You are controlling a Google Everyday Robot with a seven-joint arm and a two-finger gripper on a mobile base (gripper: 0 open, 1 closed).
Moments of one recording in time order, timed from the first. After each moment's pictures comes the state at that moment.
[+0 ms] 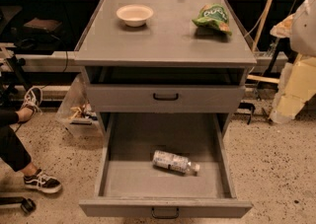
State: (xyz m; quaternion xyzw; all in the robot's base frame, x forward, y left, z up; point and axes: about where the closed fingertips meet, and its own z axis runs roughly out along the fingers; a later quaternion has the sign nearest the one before) arm 0.438 -0.216 0.978 -0.60 0.78 -0.04 0.16
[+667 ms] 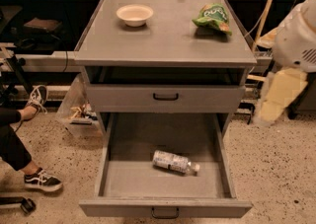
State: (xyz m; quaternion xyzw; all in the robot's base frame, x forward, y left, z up) arm 0.452 -0.207 0.949 -0.60 0.78 -0.02 0.17
